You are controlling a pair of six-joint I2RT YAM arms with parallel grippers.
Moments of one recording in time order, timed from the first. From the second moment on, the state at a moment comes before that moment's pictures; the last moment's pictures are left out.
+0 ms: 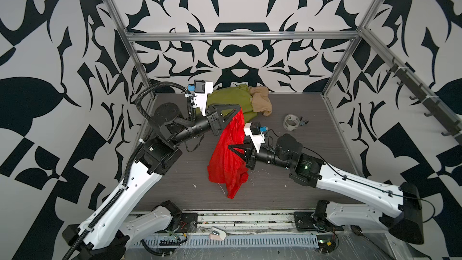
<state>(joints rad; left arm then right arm) -0.67 1.01 1.27 -0.11 0.51 -0.61 1.02 1.15 0.89 0.20 -0.24 0.32</state>
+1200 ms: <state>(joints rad) -0.56 1.29 1.12 0.02 0.47 -0.62 0.73 1.25 0.71 0.13 -0.11 0.18</state>
